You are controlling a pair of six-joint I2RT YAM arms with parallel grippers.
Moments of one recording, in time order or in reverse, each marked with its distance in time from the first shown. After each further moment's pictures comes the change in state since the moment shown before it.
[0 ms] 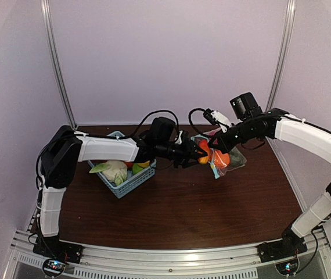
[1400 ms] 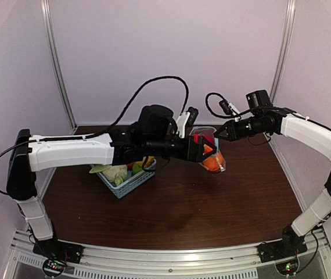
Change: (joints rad) left arm -0.180 -0.352 -0.088 -0.142 -0.356 0.632; right arm -0.193 0.016 -0.018 0.110 -0.307 0.203
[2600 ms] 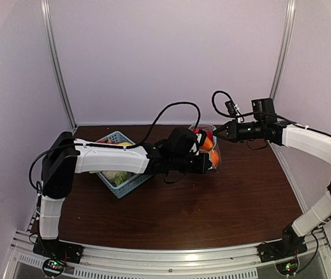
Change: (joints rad) left arm -0.012 0.320 0.131 0.002 -0.134 -0.093; right arm -0.031 -0.043 -0.182 0.334 -0.128 0.300
